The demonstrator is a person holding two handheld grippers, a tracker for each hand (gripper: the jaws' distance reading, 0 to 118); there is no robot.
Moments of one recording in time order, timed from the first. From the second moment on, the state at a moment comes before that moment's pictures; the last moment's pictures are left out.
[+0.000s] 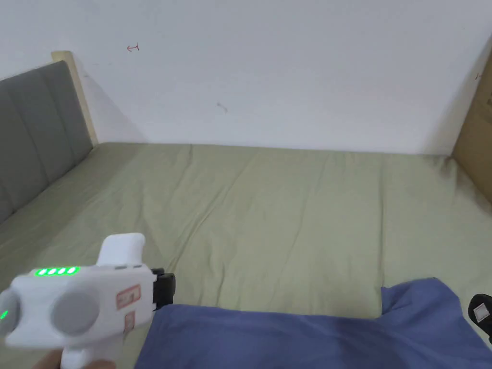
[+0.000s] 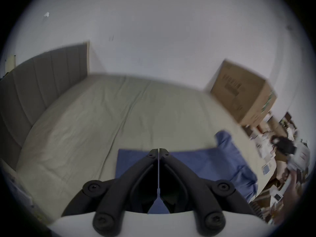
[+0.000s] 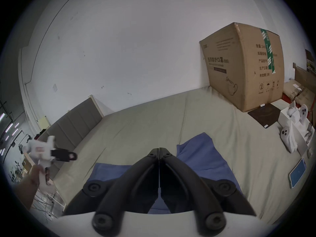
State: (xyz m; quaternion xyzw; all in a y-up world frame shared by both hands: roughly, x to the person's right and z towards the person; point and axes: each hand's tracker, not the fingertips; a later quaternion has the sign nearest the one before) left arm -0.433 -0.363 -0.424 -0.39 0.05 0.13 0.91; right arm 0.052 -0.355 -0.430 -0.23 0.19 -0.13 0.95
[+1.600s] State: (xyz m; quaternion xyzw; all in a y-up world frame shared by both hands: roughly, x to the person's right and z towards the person) left arm -0.470 -0.446 -0.467 -0.45 0.01 0.09 0.89; right arm 0.092 -0.506 -0.658 -0.52 0.07 0.05 0.85
